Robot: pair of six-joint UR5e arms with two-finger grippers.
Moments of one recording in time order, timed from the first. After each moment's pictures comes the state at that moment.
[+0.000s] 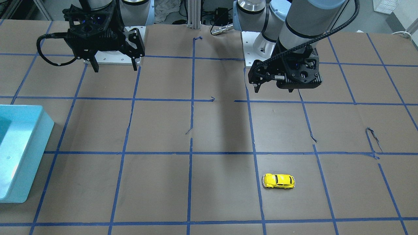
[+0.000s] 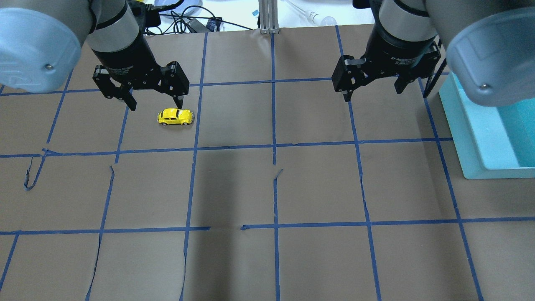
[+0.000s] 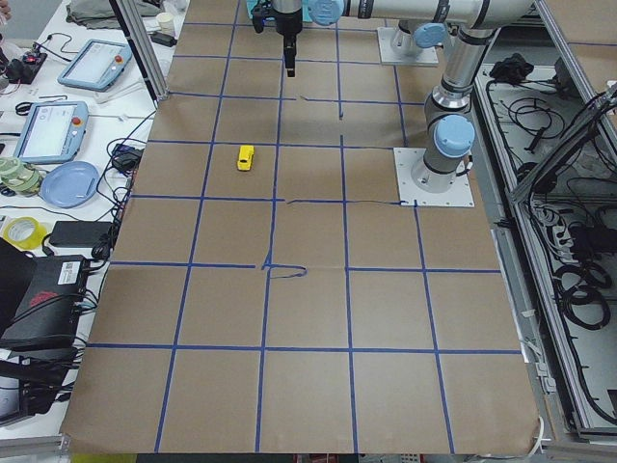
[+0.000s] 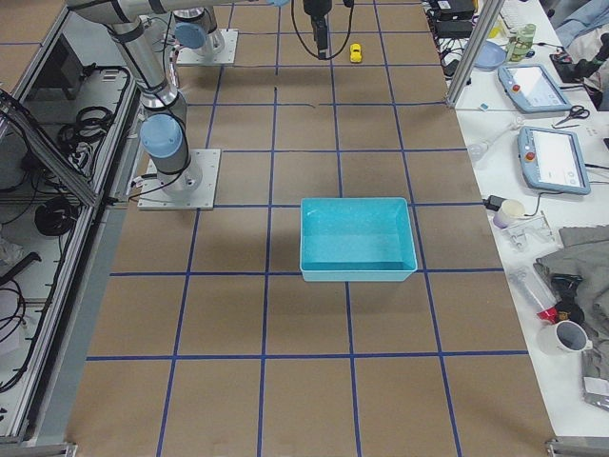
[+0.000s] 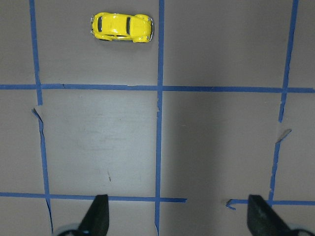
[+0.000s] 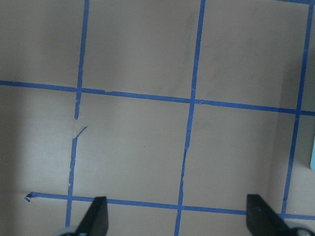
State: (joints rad) left arm -1.63 -1.63 -1.53 -1.60 1.60 -0.08; right arm 1.70 -1.62 1.56 -1.60 -1.60 0.02
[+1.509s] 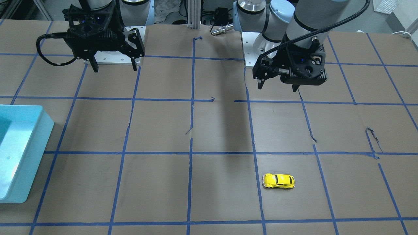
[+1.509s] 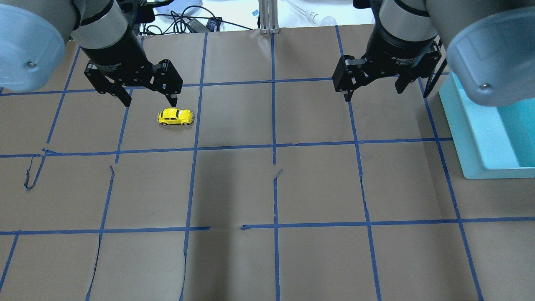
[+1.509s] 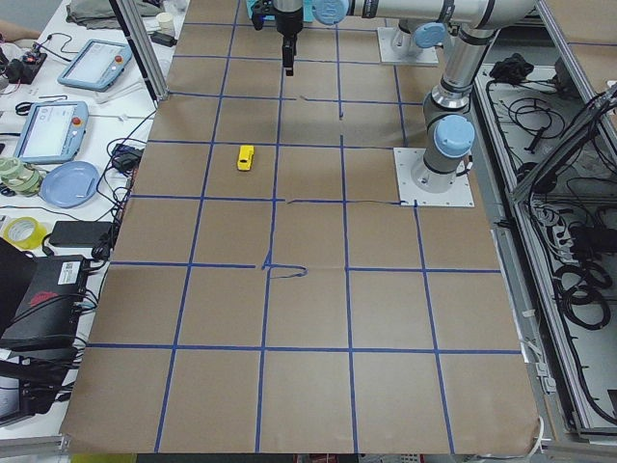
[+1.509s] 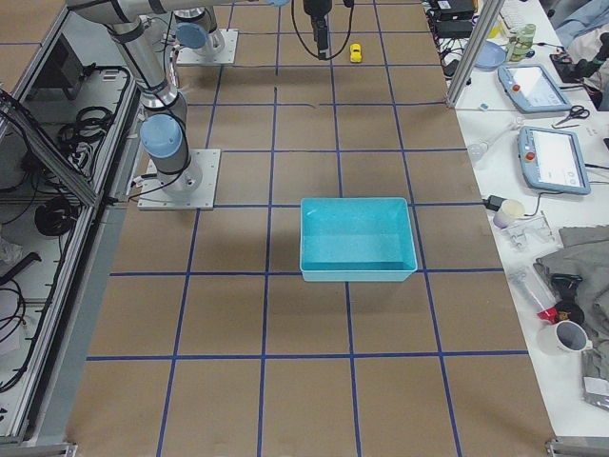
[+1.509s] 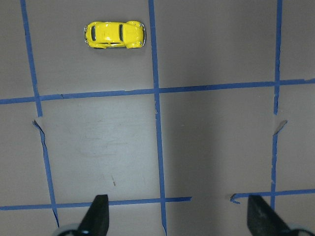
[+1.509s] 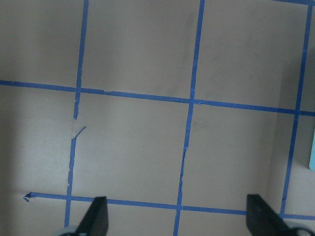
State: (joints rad) left arm -1.60 -1.61 -1.53 -1.61 1.57 0.02; right arm 1.70 -1.62 1.56 -1.60 -1.60 0.02
